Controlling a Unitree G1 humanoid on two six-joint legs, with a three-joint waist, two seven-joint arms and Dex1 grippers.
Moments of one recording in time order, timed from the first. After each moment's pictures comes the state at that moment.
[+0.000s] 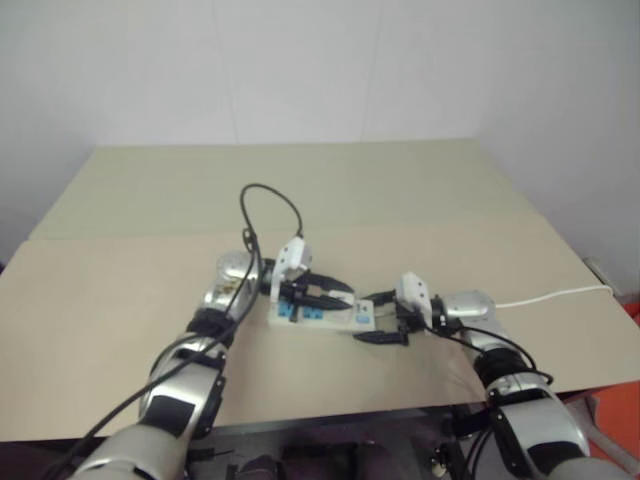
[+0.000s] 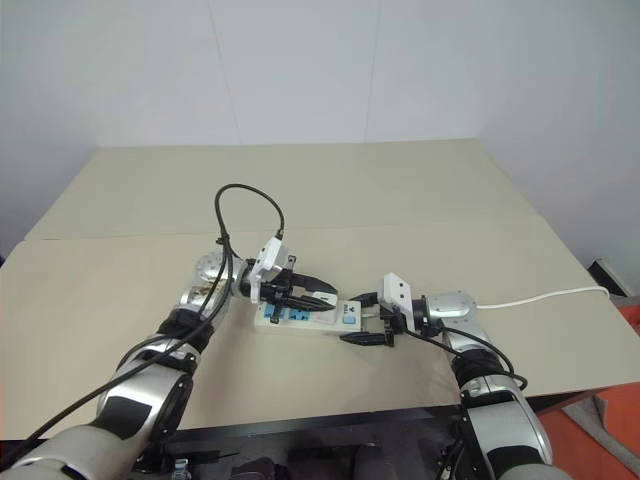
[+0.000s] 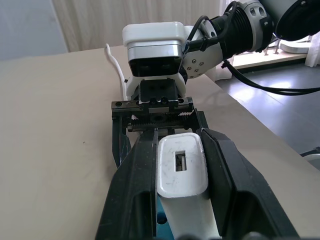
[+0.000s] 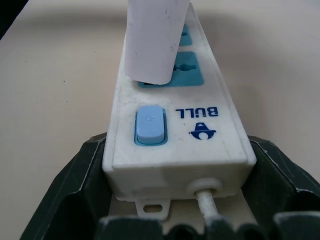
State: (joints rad) left arm -0.89 0.25 -0.14 0.86 -0.22 -0.24 -1.58; right arm -0.69 -0.40 0.12 0.85 0.14 -0.37 1.42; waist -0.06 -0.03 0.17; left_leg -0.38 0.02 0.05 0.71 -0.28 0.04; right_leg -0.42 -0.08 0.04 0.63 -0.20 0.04
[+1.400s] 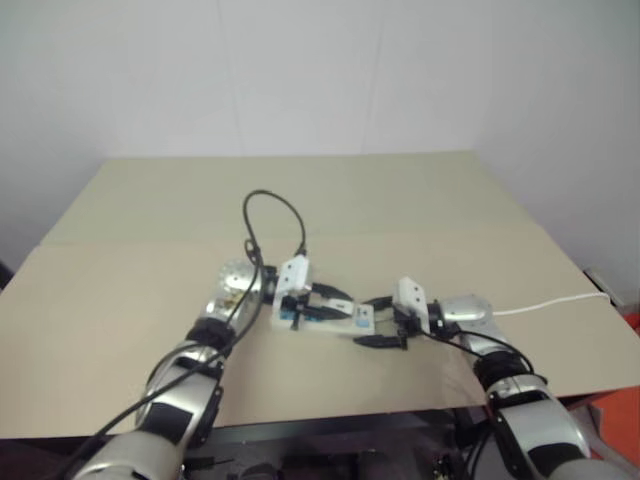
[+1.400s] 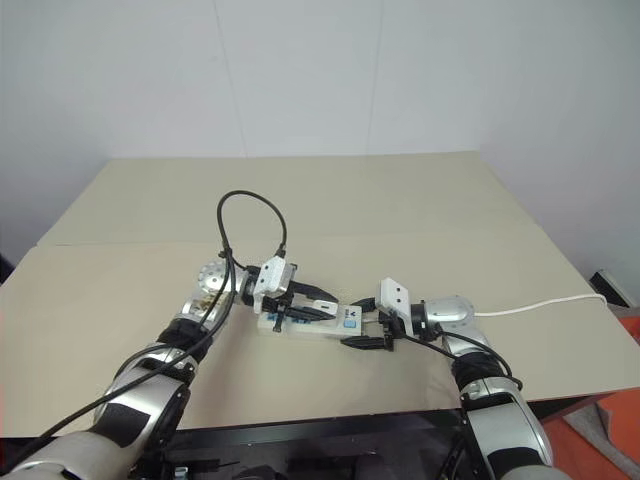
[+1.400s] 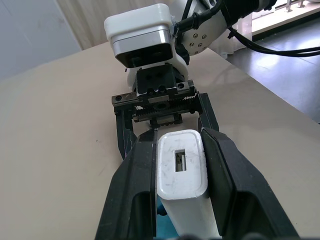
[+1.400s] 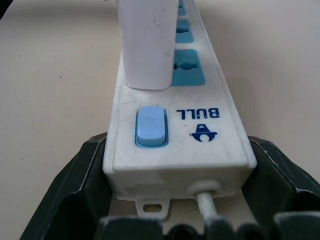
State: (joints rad) left arm -0.85 0.26 -0.22 0.88 -0.18 -0.44 -1.50; right arm -0.68 -0.41 0.14 0.87 0.11 -0.37 1.39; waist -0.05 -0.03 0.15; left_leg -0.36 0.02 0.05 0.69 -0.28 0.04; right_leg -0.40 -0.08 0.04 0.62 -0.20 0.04
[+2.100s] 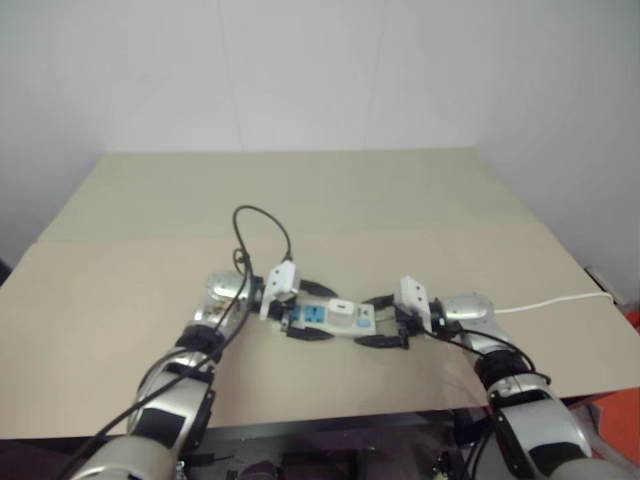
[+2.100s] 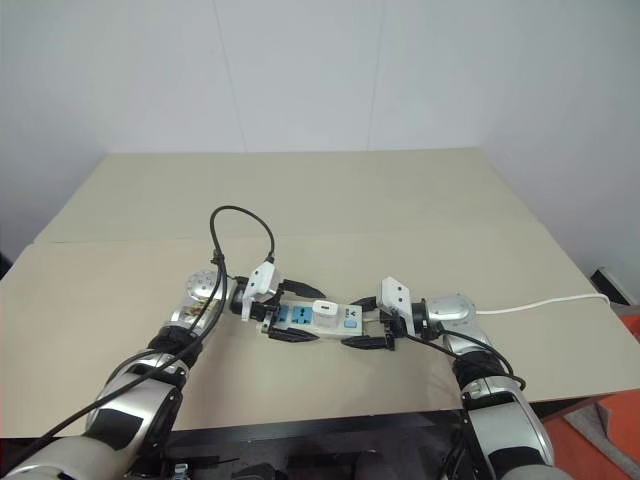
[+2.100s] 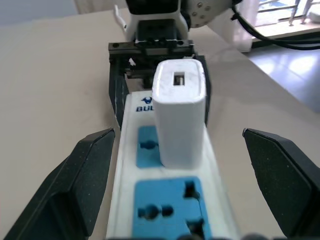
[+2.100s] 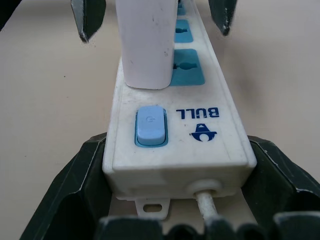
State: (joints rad) left arm -0.82 0.32 -0.15 0.87 -0.20 -0.32 -1.58; right arm -0.68 -0.41 0.14 0.86 0.13 -0.37 1.42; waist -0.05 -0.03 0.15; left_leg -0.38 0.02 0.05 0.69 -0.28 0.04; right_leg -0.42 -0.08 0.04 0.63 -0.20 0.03
